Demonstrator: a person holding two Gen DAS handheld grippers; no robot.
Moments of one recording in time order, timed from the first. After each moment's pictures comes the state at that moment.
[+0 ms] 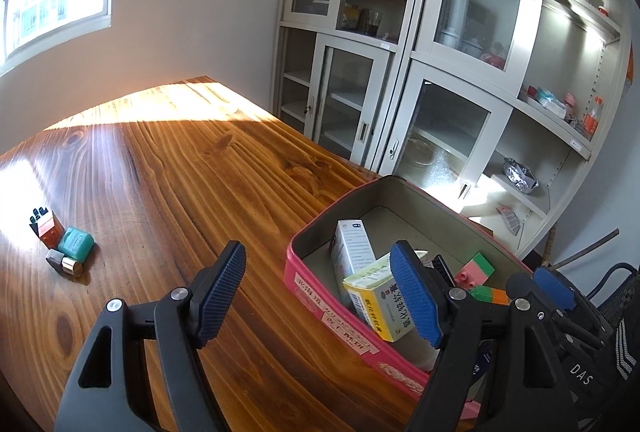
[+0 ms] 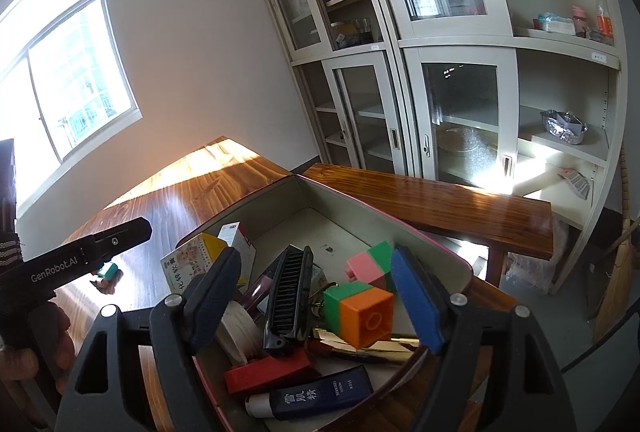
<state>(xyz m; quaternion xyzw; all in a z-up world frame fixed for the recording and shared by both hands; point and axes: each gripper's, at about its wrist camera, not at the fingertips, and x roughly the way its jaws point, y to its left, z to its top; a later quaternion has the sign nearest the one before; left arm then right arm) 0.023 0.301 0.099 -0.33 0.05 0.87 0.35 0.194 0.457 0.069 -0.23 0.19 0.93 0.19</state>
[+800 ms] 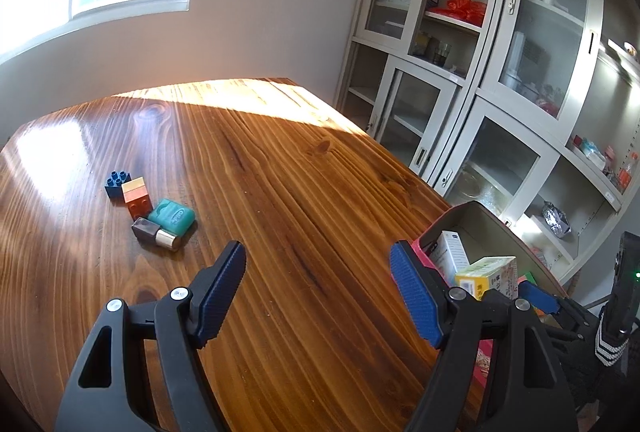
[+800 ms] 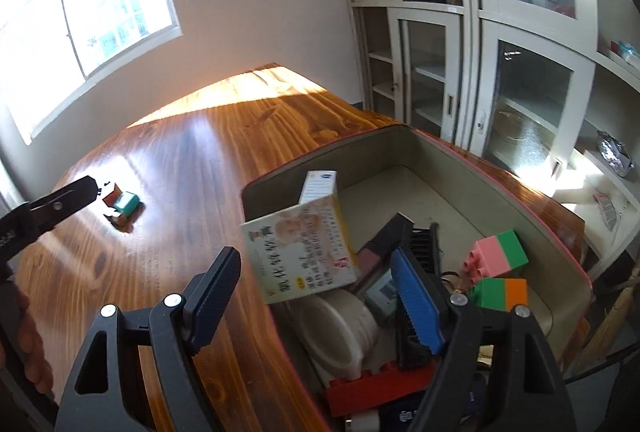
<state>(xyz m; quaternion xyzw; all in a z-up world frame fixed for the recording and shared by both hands) -0.010 0.198 0.100 -0.33 -0.01 0.91 0.26 0.117 0.406 0.054 -0.35 0.13 0.92 0.13</state>
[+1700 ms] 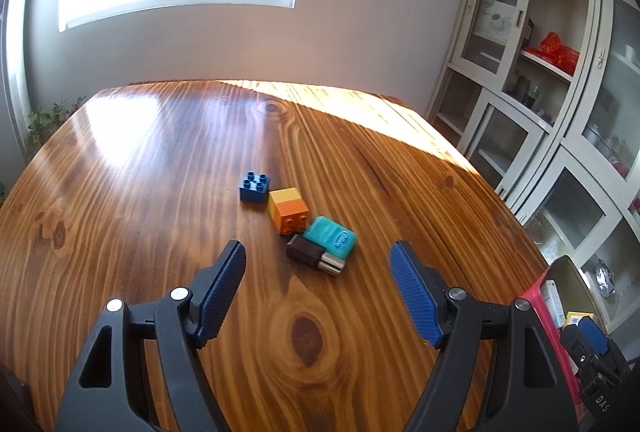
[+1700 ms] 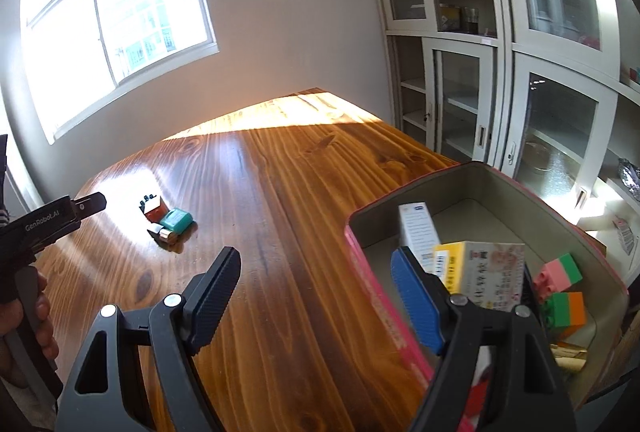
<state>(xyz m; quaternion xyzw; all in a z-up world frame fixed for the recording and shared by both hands) -0.071 0.082 0.093 -0.34 -0.06 0.93 0.11 0.093 0.330 0.072 -0.30 0.11 0.95 0.07</state>
